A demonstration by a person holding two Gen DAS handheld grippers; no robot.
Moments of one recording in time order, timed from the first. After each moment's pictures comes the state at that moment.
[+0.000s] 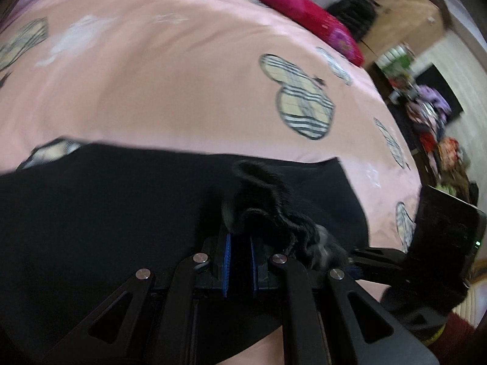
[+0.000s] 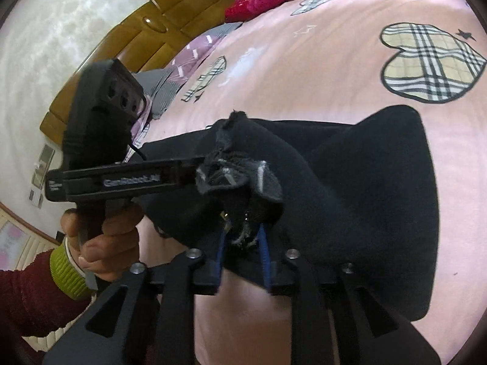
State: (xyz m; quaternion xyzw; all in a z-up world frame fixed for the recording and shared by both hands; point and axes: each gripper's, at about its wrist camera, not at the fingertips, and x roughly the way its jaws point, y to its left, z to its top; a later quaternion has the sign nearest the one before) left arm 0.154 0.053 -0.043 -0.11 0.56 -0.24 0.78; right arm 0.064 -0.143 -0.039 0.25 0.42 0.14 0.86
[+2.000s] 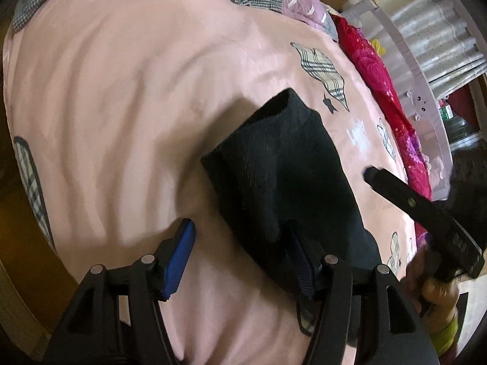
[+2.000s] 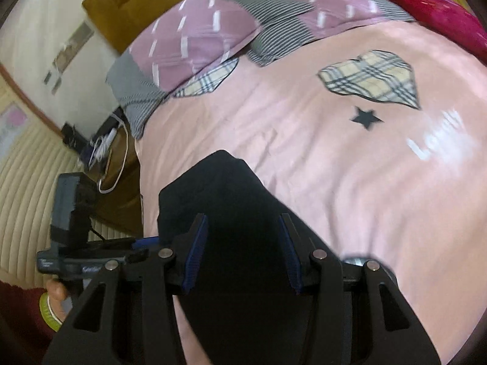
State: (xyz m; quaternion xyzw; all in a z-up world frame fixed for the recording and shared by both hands) left arm 0.034 0.349 -0.055 -0.41 0.46 0.14 0.78; right arm 0.290 0.081 -0.011 -0.02 0.50 0.35 0.79
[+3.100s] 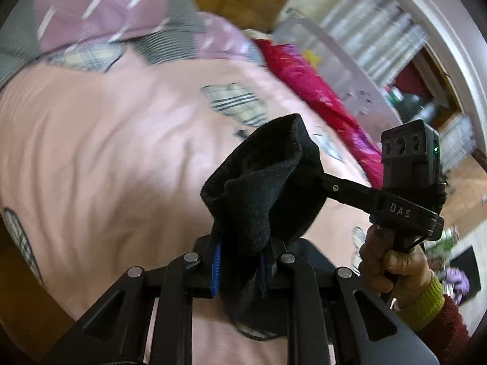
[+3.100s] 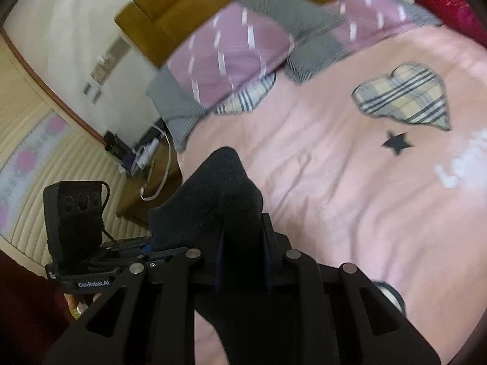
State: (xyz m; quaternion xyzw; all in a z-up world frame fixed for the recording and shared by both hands) left arm 0.056 0.288 0.034 -0.33 0.36 0.05 0.87; right arm 0.290 0.053 0.022 0.05 0.46 0.44 0.77
